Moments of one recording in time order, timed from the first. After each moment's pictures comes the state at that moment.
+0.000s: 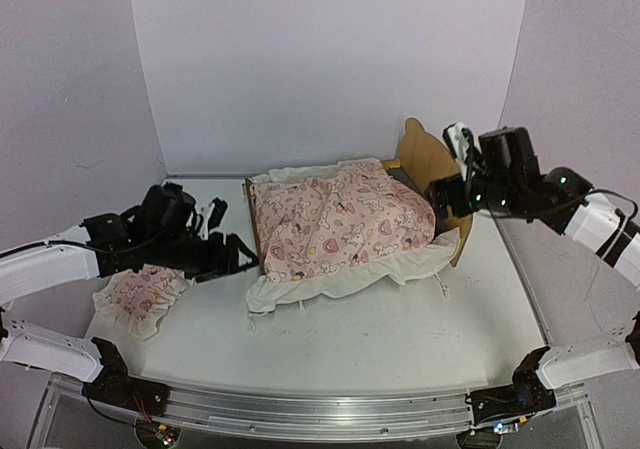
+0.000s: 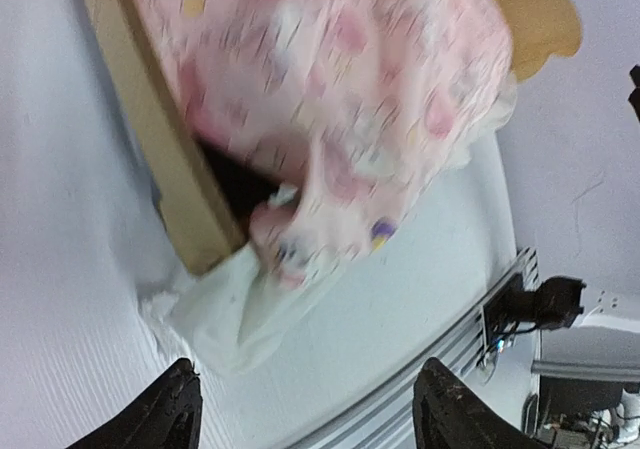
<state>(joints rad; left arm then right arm) -0.82 1.09 0.78 -0.43 0.21 -0.79 0.67 1.15 1.10 -0.56 0.30 0.02</state>
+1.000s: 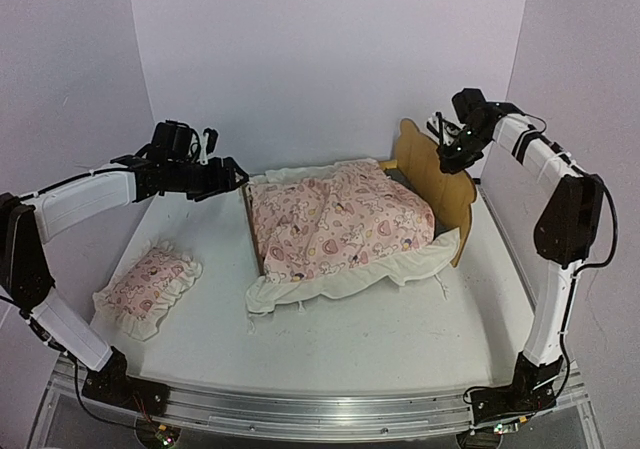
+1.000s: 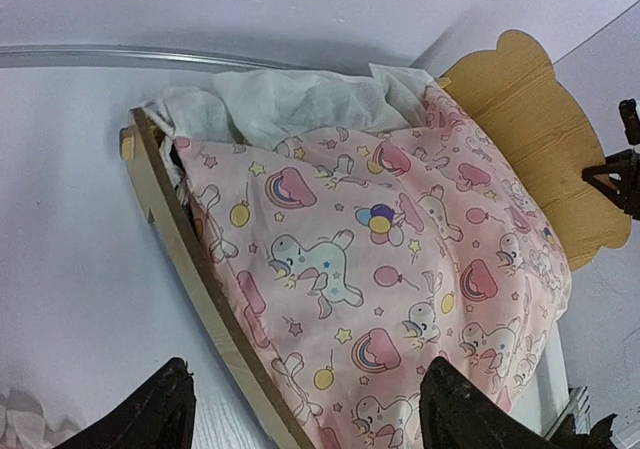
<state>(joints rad) -0.43 1.52 1.24 -0.29 0.22 -0.47 0.23 2.03 2.06 -1.00 0.09 -0.32</state>
